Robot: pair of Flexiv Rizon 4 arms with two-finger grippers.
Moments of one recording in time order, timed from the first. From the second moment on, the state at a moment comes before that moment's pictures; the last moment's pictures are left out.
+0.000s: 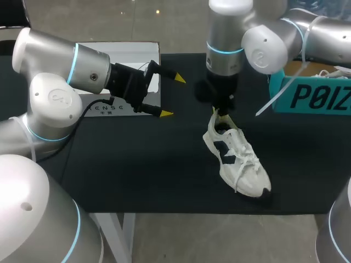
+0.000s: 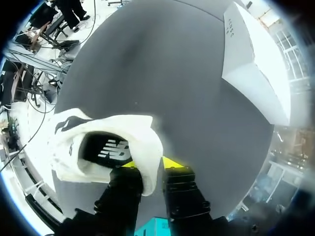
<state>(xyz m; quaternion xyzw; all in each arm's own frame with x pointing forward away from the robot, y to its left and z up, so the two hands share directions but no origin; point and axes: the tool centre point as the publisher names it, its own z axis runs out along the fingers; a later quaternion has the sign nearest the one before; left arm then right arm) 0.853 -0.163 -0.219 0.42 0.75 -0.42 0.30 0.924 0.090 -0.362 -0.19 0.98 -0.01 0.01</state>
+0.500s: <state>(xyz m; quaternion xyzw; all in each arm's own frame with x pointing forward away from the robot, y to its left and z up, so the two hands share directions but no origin) 0.853 -0.163 -0.219 0.42 0.75 -0.42 0.30 0.923 0.098 -0.335 -0.17 0.98 0.00 0.02</state>
